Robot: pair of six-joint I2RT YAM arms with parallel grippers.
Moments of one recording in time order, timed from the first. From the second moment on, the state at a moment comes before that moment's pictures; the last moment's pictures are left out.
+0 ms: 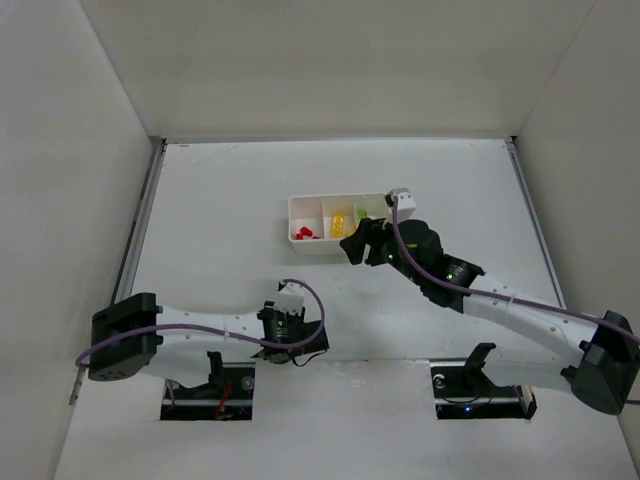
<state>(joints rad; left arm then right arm) -1.38 1.27 0.61 -0.84 -0.69 -1.18 0.85 1.14 0.80 0.01 0.23 0.54</state>
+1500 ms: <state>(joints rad) -0.85 1.12 0.84 -0.44 -0.70 -0.77 0.72 1.03 0.67 0.02 0.24 0.57</state>
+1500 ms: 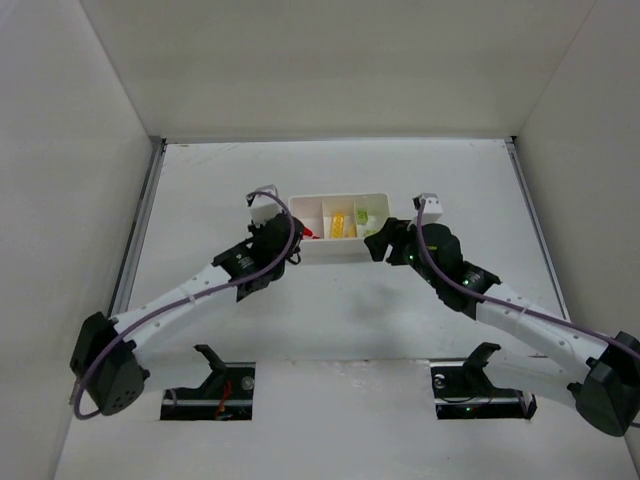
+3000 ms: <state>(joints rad) -0.56 0.59 0.81 -0.79 -0.78 -0.74 0.68 0.70 0.64 -0.09 0.52 0.60</state>
